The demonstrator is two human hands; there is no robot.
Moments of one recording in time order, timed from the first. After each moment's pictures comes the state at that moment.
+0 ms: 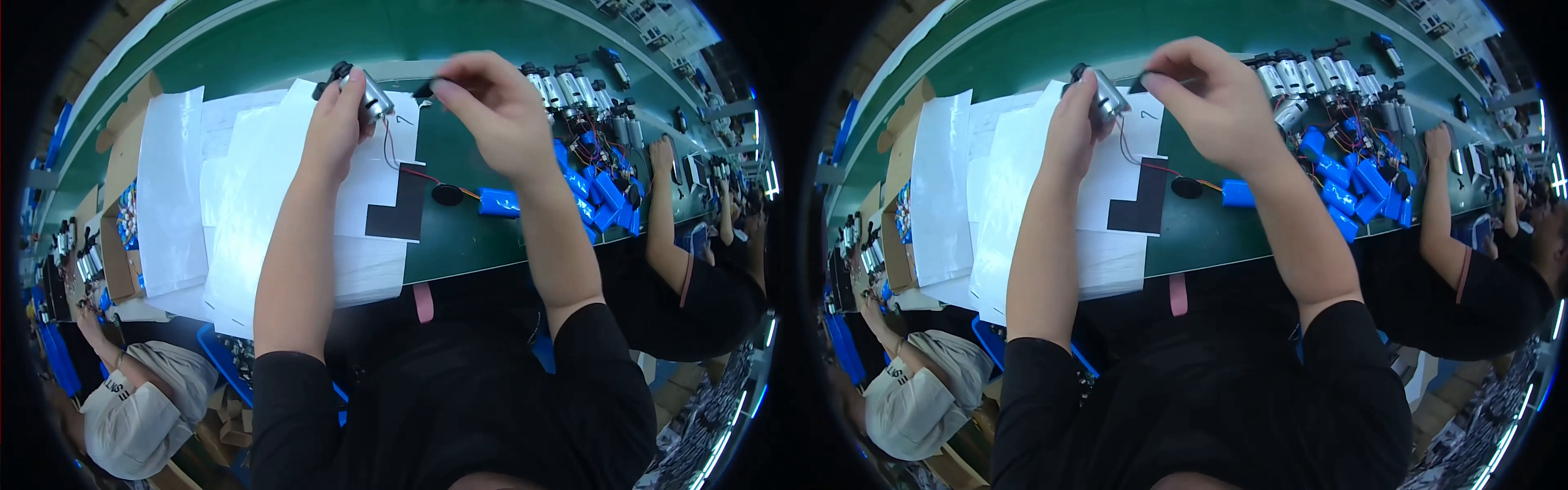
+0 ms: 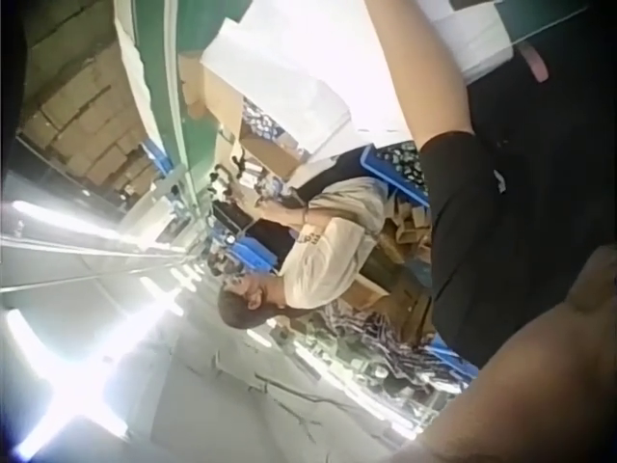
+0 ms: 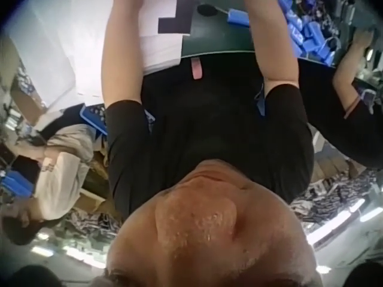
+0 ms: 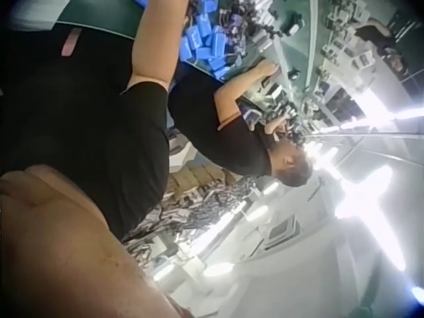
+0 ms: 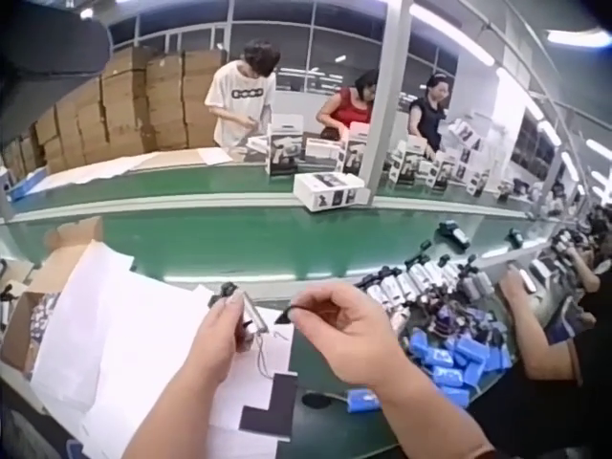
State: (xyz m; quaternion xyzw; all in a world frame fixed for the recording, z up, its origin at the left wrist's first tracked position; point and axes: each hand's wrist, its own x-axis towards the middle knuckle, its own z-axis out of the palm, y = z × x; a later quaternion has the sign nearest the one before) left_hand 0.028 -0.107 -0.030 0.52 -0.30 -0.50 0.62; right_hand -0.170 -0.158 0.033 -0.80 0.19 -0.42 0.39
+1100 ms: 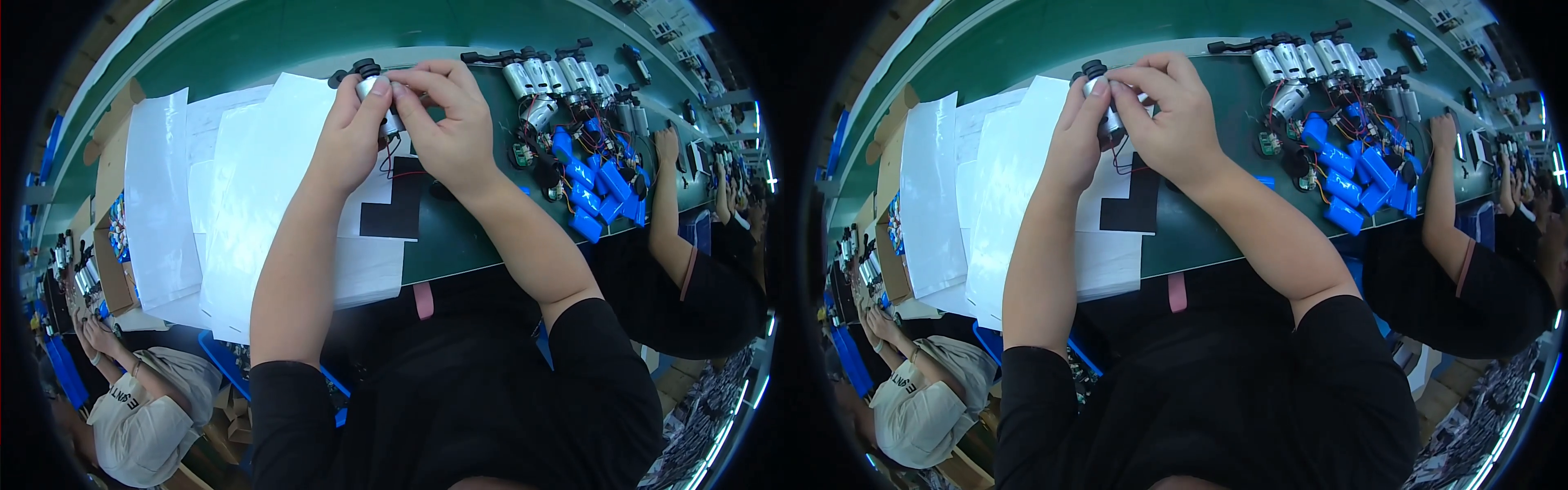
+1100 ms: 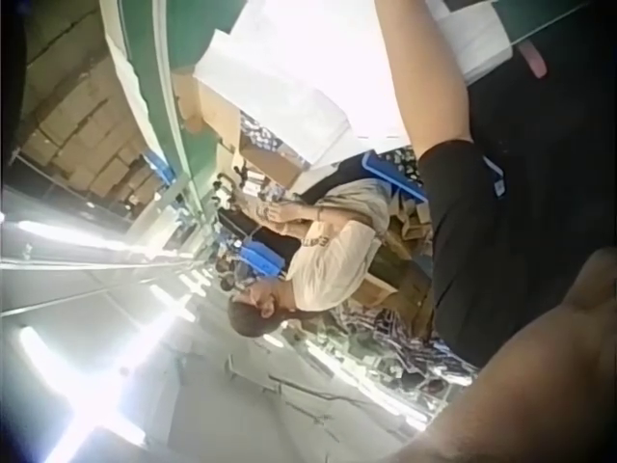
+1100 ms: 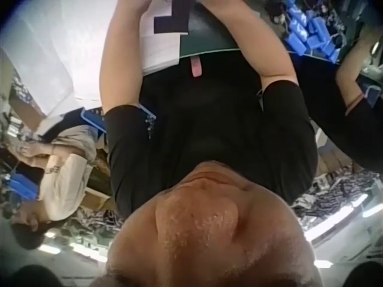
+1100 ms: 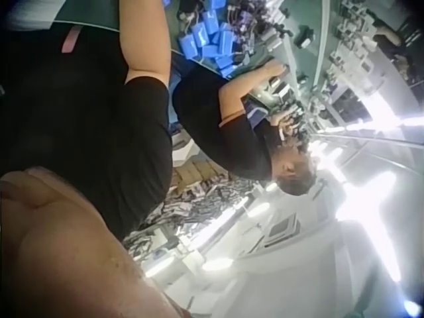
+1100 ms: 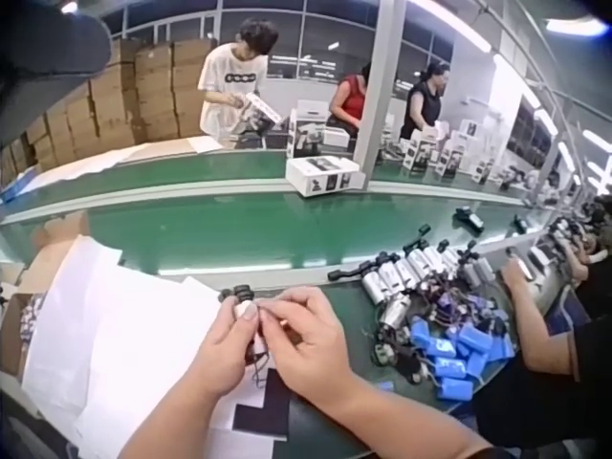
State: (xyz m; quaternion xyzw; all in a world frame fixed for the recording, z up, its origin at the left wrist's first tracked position) left_hand -0.007 -0.084 -0.012 0.53 -0.39 -0.47 0.59; right_hand -0.132 -0.142 -0.018 -0.77 0.25 -0.50 0.32
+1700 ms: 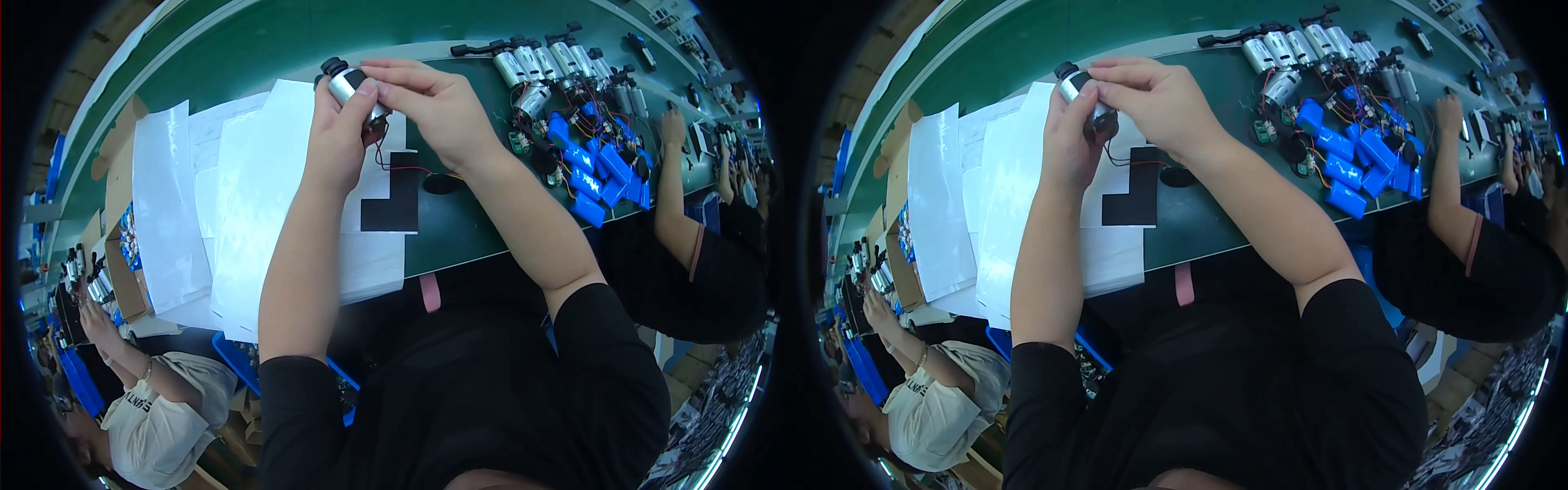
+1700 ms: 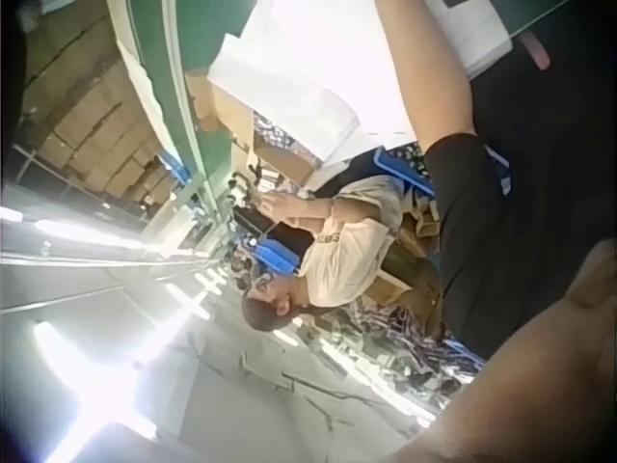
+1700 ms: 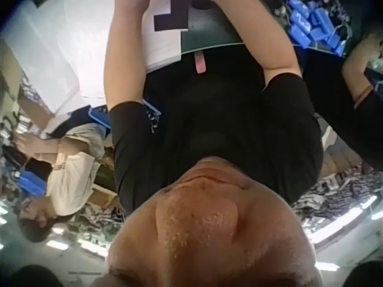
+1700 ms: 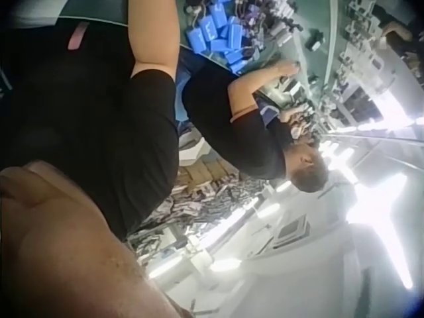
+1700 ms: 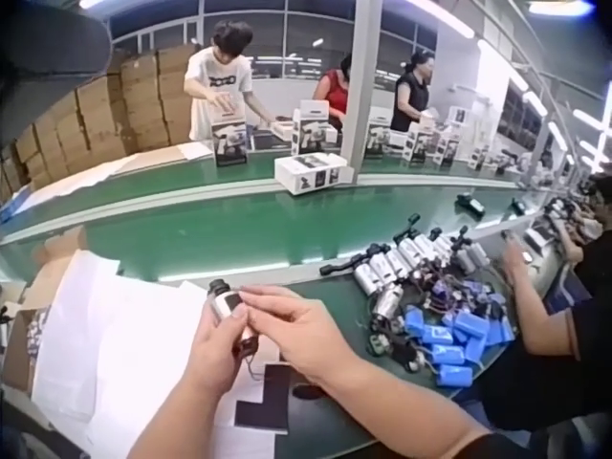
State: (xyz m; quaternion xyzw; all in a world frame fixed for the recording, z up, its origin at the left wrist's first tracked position) left_hand -0.009 -0.092 -0.026 0.41 -0.34 -0.50 0.68; right_hand -0.138 -0.147 -0.011 -0.68 0.23 -0.44 0.54
